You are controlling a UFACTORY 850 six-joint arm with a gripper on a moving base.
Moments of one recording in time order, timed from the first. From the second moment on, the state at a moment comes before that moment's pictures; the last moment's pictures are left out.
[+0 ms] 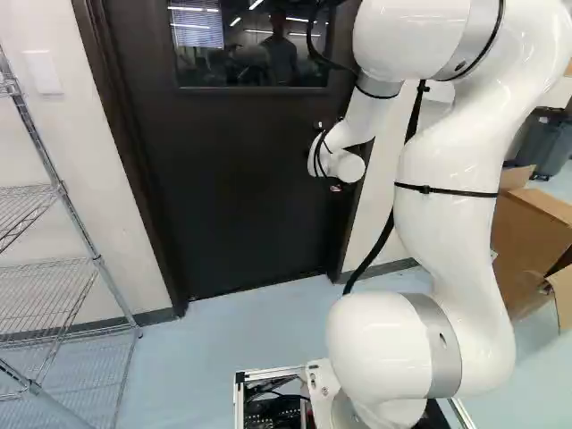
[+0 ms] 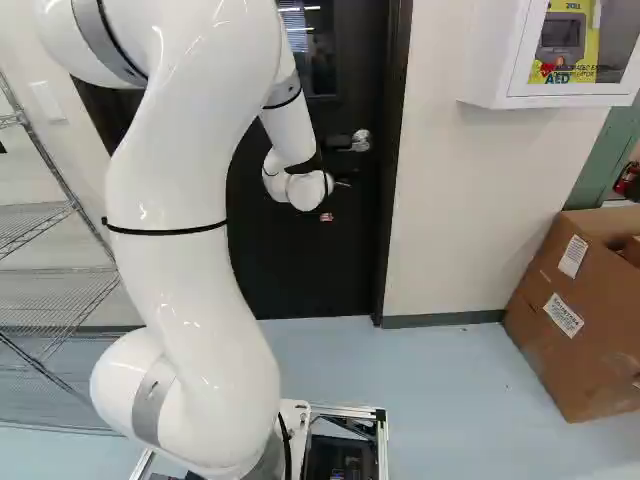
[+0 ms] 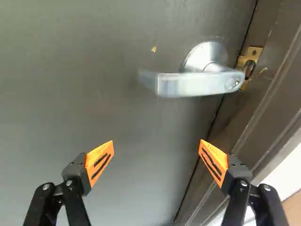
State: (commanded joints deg) arm -8.9 -21.5 -48.4 -2.6 50.2 0.0
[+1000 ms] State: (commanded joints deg) arm -8.4 -22.1 -48.7 -10.0 52.1 0.0
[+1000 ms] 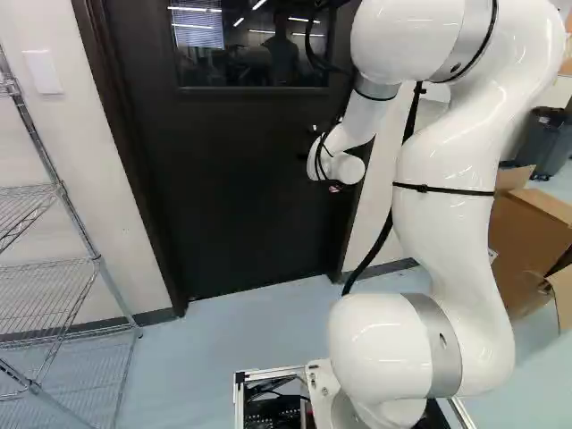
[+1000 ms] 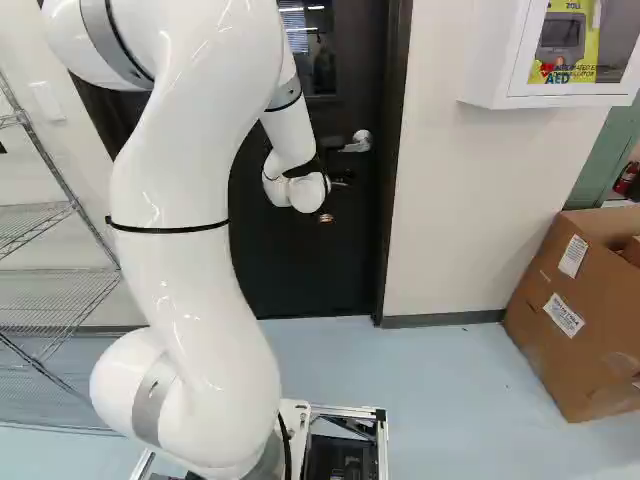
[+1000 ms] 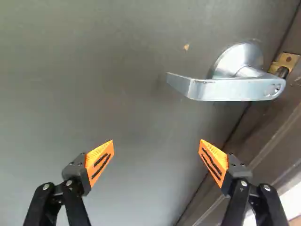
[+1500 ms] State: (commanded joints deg) arm -7.5 -23.2 -50.1 -11.8 56.8 0.0
